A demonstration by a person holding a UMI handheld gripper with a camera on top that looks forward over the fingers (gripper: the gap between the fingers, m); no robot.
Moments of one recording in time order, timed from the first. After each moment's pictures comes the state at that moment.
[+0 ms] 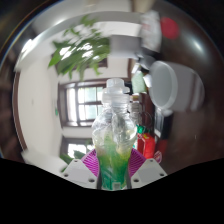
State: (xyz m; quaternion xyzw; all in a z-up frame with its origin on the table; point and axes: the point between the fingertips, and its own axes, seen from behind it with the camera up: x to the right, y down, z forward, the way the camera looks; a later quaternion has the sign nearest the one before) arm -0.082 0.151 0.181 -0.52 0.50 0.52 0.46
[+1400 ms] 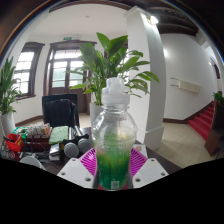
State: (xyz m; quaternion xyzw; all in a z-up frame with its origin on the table) arm 0.277 0.123 0.089 -0.77 0.18 -0.16 0.60
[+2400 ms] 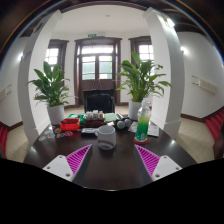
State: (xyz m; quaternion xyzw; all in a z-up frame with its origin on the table) arm 0.051 -0.113 0.155 -0.82 0.08 -0.05 0.57
